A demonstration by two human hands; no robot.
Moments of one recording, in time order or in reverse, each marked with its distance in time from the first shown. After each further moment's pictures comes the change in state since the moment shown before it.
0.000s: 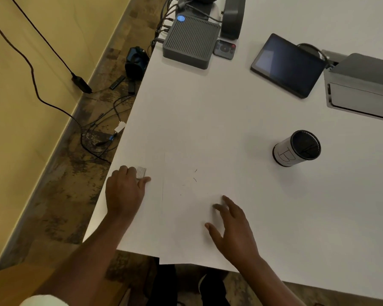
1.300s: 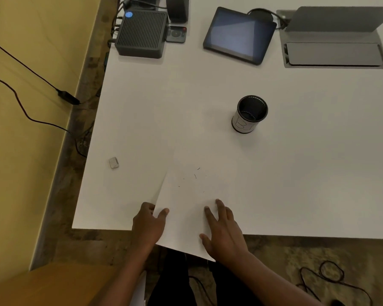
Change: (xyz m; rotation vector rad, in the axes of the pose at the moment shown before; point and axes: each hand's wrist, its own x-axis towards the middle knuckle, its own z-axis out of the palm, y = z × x) left_hand -0.128 0.149 -0.042 -0.439 -0.624 -0.608; right_hand -0.097 0.054 -0.020 -0.093 -0.262 0.050
